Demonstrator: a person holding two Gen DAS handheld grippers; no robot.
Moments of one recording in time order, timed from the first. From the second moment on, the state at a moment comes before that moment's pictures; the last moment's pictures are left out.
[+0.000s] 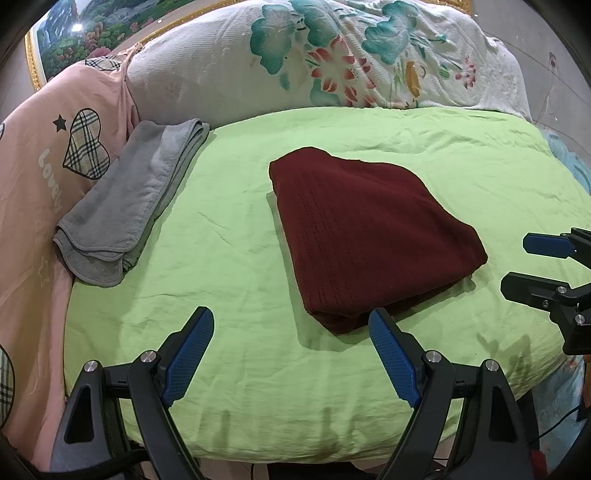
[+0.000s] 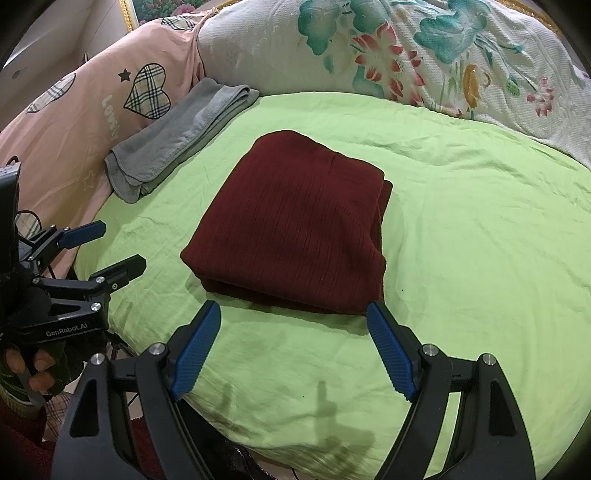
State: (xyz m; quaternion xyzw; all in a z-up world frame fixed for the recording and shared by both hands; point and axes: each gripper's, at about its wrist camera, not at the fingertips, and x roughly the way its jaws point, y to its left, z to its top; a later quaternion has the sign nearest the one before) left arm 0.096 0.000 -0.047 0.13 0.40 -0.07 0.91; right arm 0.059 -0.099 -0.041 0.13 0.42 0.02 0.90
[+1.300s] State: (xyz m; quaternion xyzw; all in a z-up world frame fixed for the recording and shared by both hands) left arm 0.107 -0.007 -0.048 0.12 0.41 -0.08 0.90; right arm 0.063 -0.097 -0.040 0.13 0.43 0.02 0.90
